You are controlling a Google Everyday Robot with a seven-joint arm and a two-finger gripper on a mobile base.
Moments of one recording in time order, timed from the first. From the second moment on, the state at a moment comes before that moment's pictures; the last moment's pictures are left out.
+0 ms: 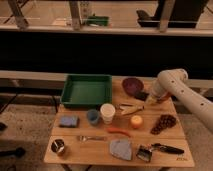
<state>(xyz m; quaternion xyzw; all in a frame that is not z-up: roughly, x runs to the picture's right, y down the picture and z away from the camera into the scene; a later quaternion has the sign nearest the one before) 0.280 0.047 0.864 -0.19 -0.05 0.14 0.97</state>
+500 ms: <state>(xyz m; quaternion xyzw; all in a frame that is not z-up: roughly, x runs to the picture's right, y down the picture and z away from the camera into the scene) 0.275 0.031 0.868 -0.18 -0.07 0.14 0.97</state>
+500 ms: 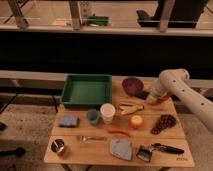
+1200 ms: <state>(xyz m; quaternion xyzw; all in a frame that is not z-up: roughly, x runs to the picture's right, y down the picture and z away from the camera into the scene) 0.256 -0.013 0.875 -0.15 -0.13 0.14 0.97</state>
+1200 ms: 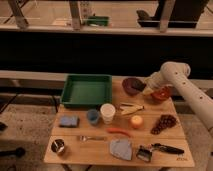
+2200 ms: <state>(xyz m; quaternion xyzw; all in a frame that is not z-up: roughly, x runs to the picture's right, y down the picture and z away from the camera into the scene) 0.226 -0.030 0.907 -0.12 -0.18 0.09 0.97</state>
